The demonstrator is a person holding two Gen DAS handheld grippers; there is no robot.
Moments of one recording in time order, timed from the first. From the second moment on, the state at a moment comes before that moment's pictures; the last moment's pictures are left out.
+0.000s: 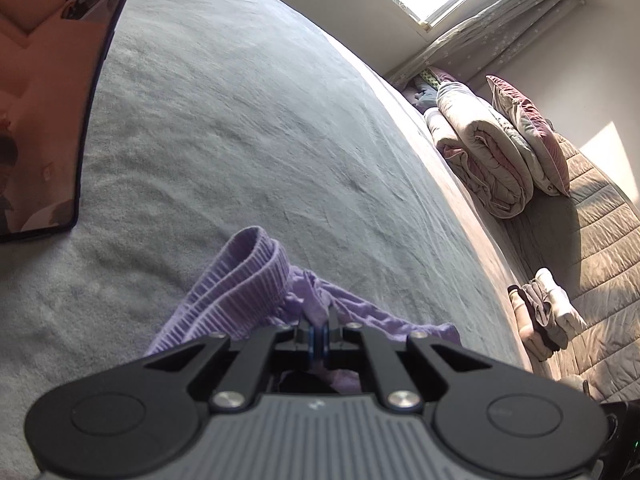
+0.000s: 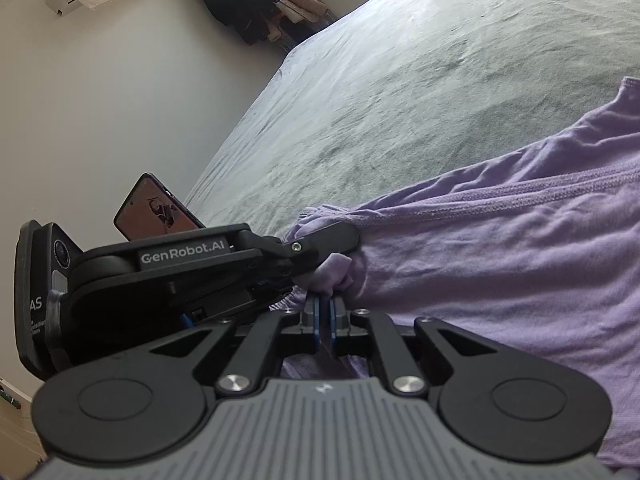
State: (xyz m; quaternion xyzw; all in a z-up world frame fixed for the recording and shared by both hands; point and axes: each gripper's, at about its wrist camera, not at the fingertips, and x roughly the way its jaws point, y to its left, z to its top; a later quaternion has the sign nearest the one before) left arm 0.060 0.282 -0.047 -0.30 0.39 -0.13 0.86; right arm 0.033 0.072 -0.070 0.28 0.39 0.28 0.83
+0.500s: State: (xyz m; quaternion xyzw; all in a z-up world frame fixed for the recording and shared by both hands) left arm 0.055 0.307 -0.050 -0.33 0.38 -0.10 0.86; right arm 0.037 0.091 -0.077 0.30 0.39 0.28 0.82
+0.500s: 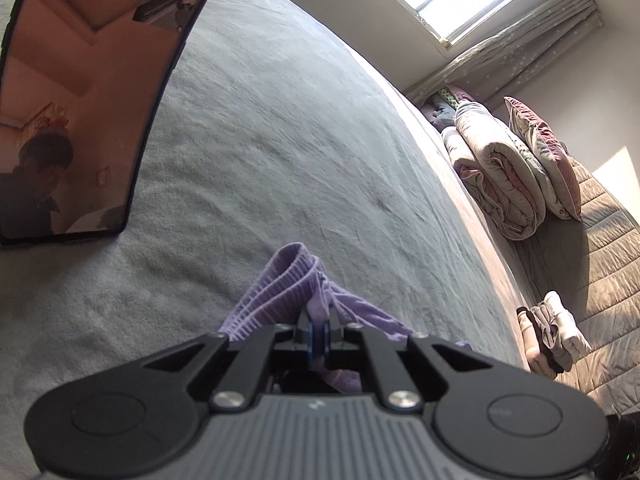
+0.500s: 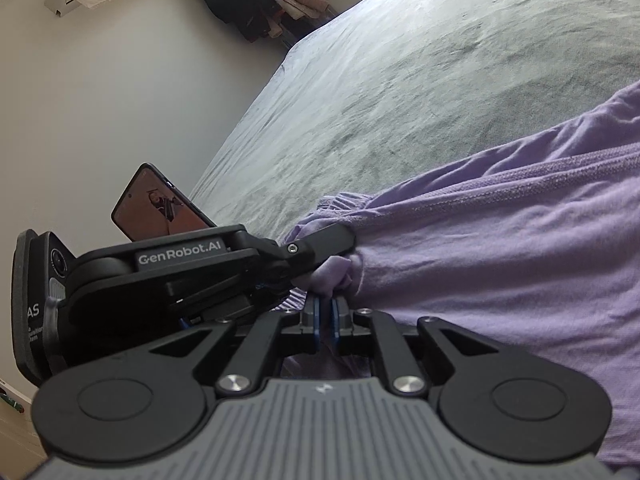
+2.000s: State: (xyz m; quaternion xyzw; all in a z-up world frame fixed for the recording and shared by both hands) left arm 0.004 0.303 -0.040 -0.20 0.42 -0.09 0.88; right arm -0.018 -0.023 -0.065 0.29 0.39 0.22 0.85
